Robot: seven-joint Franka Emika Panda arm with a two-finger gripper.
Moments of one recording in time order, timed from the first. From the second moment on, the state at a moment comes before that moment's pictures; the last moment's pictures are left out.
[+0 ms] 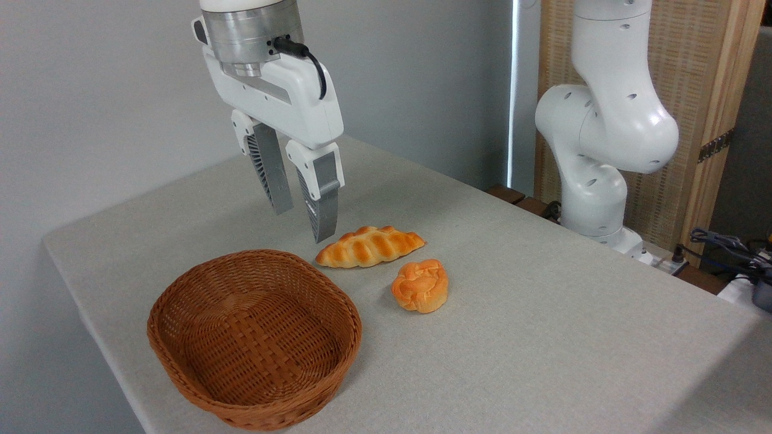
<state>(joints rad) -0.09 0.04 0.05 -1.56 -0.04 1.60 0.72</state>
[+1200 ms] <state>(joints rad) -0.11 -0.03 0.02 -1.67 -0.05 1.64 0.72</state>
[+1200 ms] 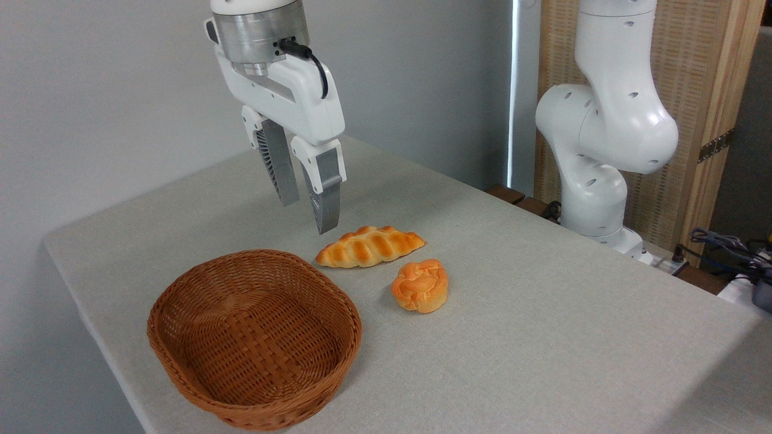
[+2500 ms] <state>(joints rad) -0.34 -0.27 0.02 -2.29 -0.14 1.91 0.88</state>
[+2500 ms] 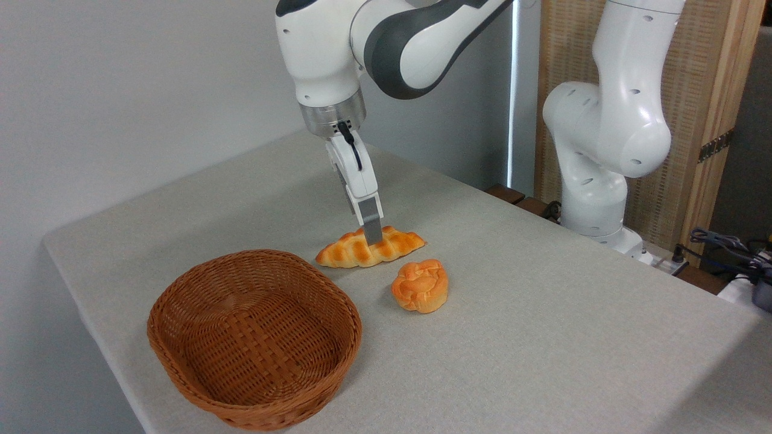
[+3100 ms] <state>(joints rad) -0.34 -0.26 0.02 -2.35 -0.14 1.98 0.88</state>
